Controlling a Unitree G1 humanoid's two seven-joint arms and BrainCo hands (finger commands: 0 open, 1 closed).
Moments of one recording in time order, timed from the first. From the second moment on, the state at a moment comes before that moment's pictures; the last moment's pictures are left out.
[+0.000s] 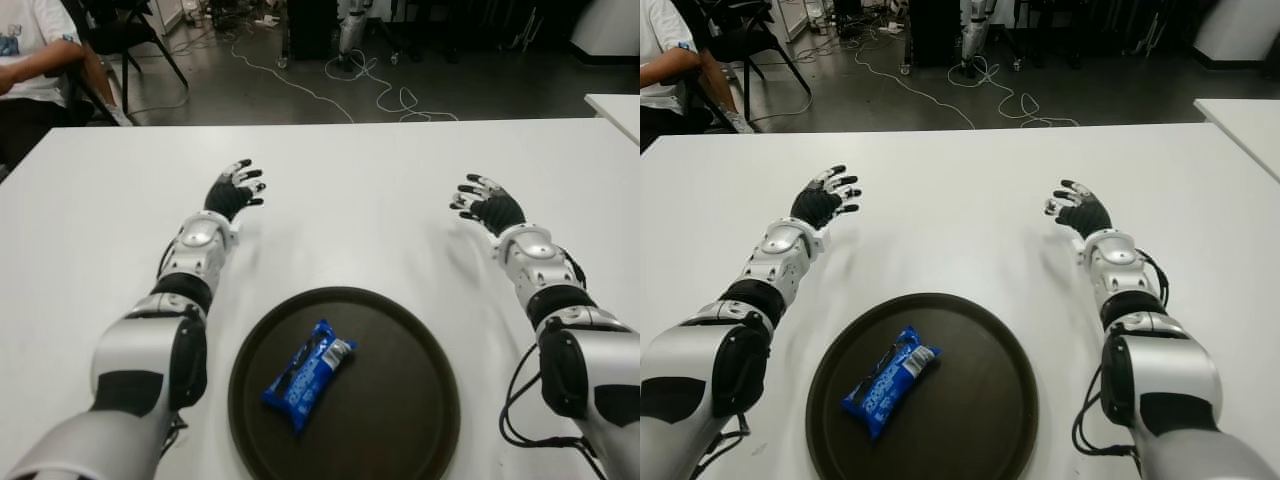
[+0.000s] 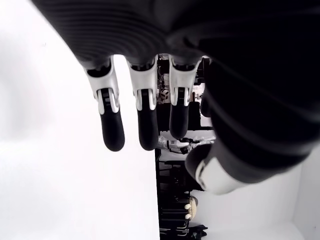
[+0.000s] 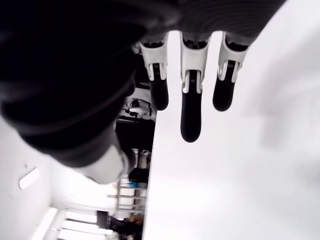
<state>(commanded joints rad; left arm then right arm) -0.91 0.10 0.21 1.32 0.00 -0.21 -0.13 -0.85 -0.25 -0.22 1.30 0.05 -0.12 0.20</state>
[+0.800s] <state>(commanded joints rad) -0.91 0.10 0.20 1.32 0.02 -0.21 -0.12 -0.85 -0.26 -0.27 1.30 0.10 -0.09 0.29</state>
